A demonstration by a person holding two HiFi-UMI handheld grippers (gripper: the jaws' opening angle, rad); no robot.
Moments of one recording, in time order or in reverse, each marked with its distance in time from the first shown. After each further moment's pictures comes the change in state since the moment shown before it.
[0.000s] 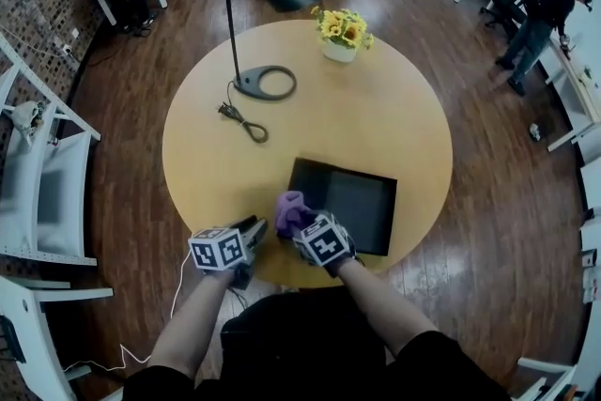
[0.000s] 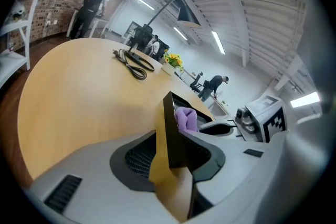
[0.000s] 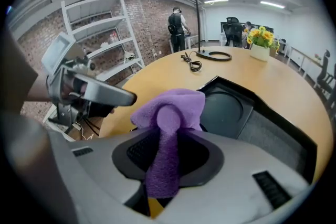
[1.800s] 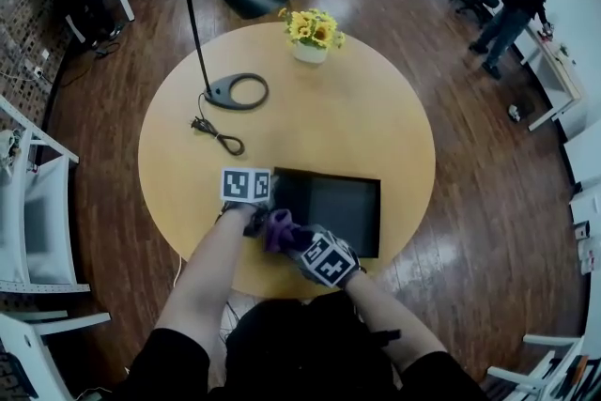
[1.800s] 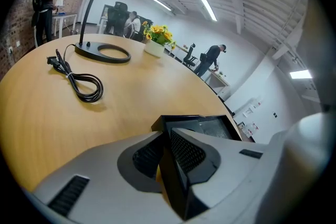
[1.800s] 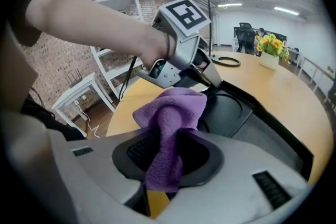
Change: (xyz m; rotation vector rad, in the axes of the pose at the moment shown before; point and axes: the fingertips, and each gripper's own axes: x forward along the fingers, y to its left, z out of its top) left arm 0.165 -0.034 0.061 0.219 0.259 -0.031; right arm -0.023 0.005 -0.023 -0.111 -0.014 0.059
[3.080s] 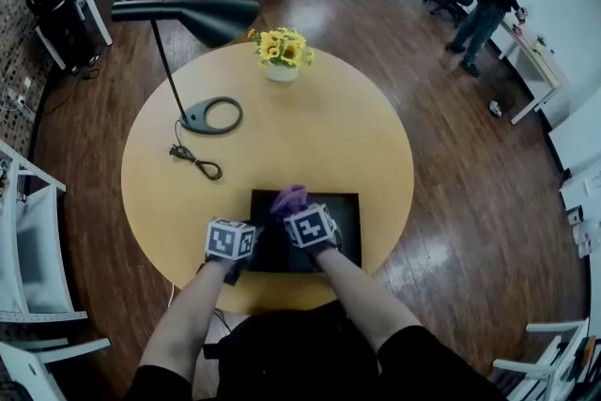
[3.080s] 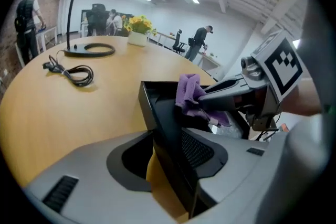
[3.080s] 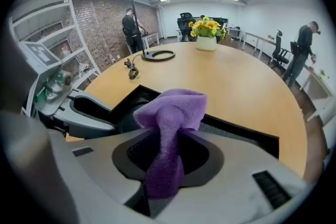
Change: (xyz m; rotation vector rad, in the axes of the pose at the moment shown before) left arm -0.025 -0.031 -0.065 0.198 0.111 -0.021; right arm -0.005 -0.140 0.016 0.465 0.044 -0.326
